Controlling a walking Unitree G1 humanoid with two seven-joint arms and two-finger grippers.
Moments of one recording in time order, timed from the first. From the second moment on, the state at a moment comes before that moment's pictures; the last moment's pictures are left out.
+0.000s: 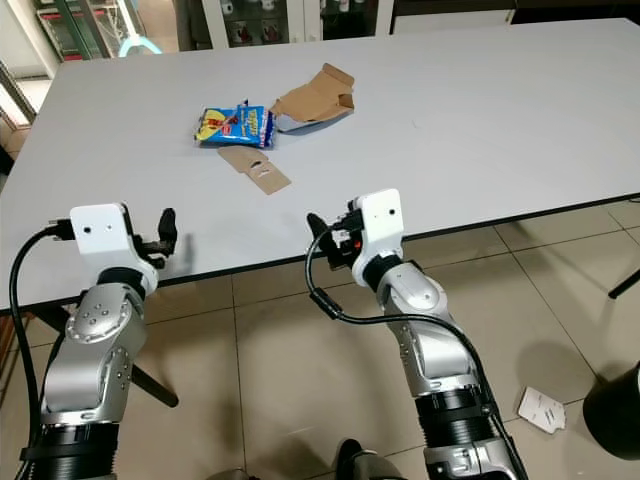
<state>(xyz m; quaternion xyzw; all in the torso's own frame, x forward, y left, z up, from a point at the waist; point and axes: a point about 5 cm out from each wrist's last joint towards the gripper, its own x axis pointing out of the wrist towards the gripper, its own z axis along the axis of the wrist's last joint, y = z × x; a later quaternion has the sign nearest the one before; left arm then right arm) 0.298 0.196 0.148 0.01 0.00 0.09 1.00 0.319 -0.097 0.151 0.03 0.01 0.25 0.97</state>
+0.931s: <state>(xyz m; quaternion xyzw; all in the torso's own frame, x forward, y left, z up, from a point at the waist) 0.297 0.194 0.148 -0.01 0.00 0.09 1.00 0.316 -0.104 0.148 0.02 0.01 0.24 0.97</state>
